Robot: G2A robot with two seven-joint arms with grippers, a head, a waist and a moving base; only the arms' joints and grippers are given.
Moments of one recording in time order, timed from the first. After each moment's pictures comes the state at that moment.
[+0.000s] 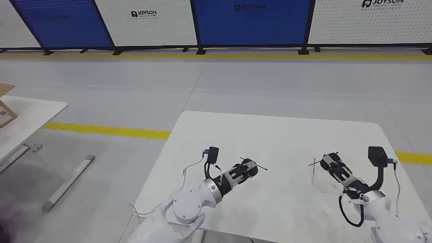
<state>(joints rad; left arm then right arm) 1.45 -1.16 -1.06 -1.72 -0.18 0.02 -0.23 -1.52 -1.07 1.41 -1.85 -0.19 0.15 0.40</state>
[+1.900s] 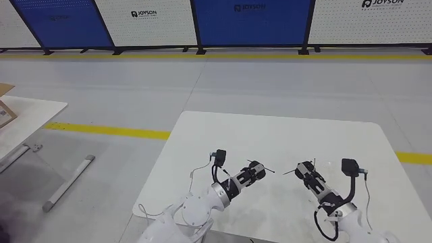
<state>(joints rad) 1.42 -1.18 -0.98 -1.68 -0.11 -0.09 -0.16 -1.58 -1.10 1.26 -1.87 -0.21 -0.01 0.26</state>
